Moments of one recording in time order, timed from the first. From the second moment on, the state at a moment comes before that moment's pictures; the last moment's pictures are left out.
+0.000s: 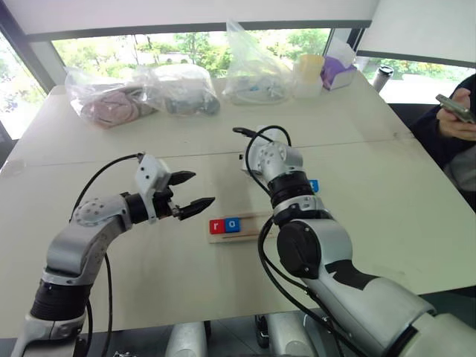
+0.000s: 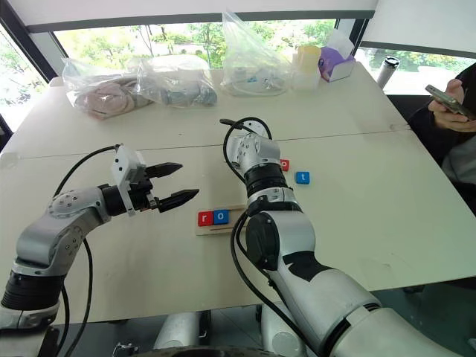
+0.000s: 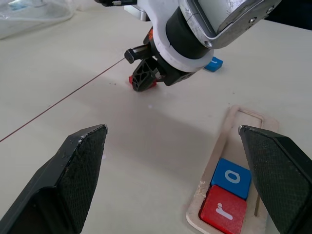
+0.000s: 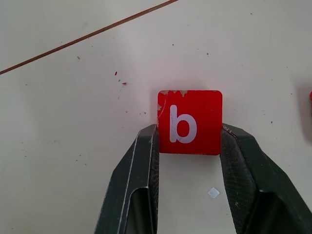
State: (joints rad) left arm -0.27 0.61 0.06 -0.29 -0.51 0.56 -0.82; right arm -1.26 0.20 -0.48 0.88 0.24 0.90 -0.77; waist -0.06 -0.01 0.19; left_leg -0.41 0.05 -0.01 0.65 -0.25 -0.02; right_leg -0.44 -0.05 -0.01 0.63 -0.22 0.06
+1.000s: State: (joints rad) left arm -0.37 0.64 -0.06 -0.14 -0.44 0.41 -1.05; right arm -0.32 -0.94 0.00 -0.36 1.94 1.17 -1.06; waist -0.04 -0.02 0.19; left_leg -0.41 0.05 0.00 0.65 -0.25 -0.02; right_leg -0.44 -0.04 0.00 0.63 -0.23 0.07
